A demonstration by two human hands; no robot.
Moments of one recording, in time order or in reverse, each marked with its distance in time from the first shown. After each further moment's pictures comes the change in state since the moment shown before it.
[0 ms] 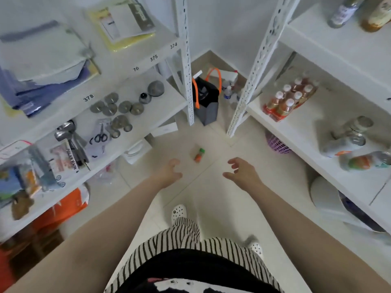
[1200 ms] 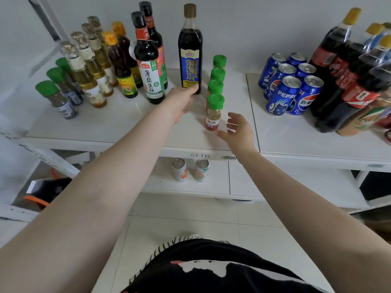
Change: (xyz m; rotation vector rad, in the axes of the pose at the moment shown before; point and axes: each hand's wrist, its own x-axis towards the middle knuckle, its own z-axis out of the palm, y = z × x) left_hand -0.019 0.672 0.289 -0.289 -0.292 0.601; right_hand -0.094 0.281 -0.441 0.670 1.080 0.037
